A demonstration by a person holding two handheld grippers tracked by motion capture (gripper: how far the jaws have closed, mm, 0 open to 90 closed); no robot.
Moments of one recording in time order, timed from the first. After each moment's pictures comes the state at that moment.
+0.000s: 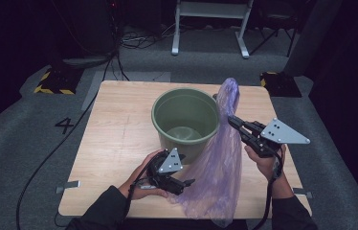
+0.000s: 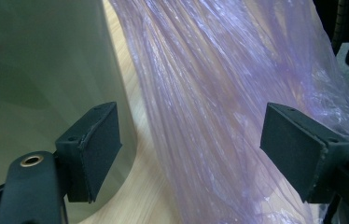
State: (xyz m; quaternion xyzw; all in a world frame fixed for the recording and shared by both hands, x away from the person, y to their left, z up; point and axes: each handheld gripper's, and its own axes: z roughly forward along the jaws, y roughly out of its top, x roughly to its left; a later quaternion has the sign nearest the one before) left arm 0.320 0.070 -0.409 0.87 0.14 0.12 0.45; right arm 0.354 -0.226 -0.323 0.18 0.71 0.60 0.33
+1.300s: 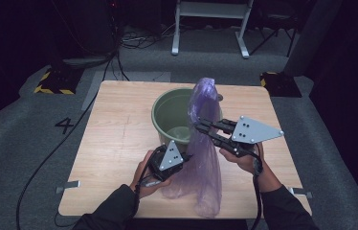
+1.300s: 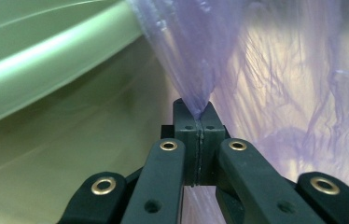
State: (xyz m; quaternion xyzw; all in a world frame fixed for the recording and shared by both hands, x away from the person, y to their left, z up) left arm 0.328 0.070 -0.403 0.83 0.19 0.21 0.49; right arm 0.344 -0.156 -0.292 0.04 0.74 0.61 0.27
